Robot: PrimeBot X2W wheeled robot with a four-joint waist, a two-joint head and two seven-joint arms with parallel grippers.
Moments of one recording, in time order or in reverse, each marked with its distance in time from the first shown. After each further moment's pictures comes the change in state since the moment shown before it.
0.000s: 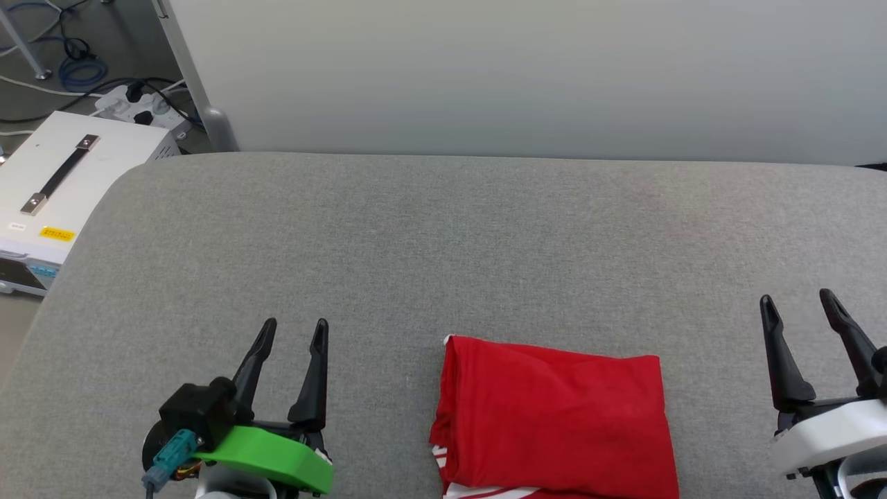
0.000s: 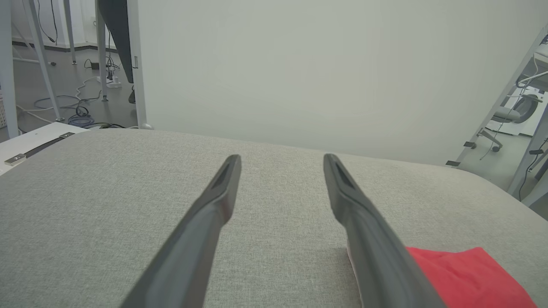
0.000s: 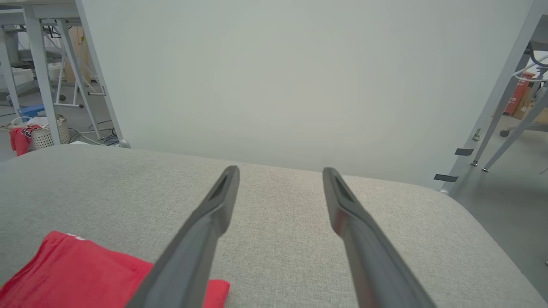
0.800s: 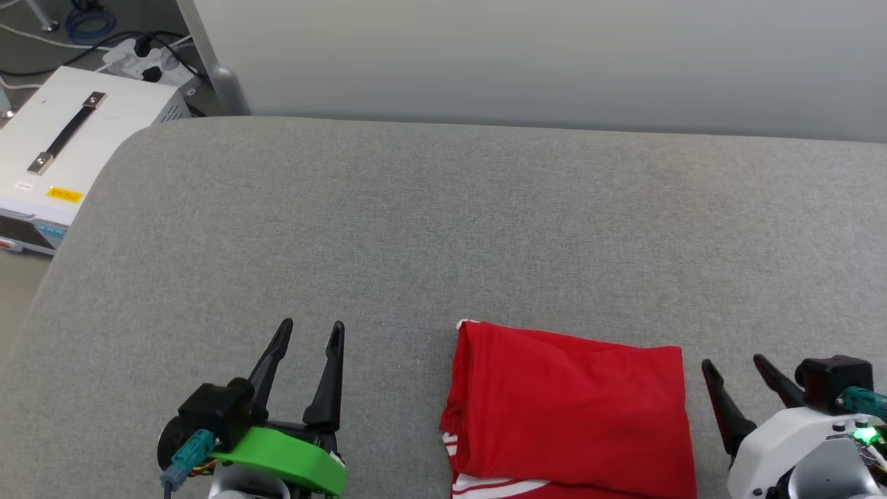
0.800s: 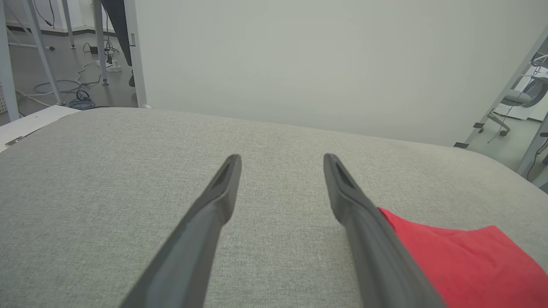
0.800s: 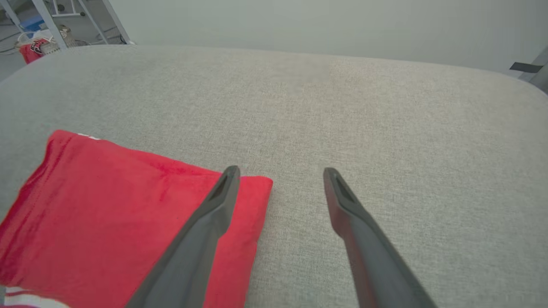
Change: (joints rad) left arm 0.002 -0.067 0.042 0.030 0.093 -0.070 0.000; right arm 0.028 0.045 0.054 0.044 0.022 0.000 0.282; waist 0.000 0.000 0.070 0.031
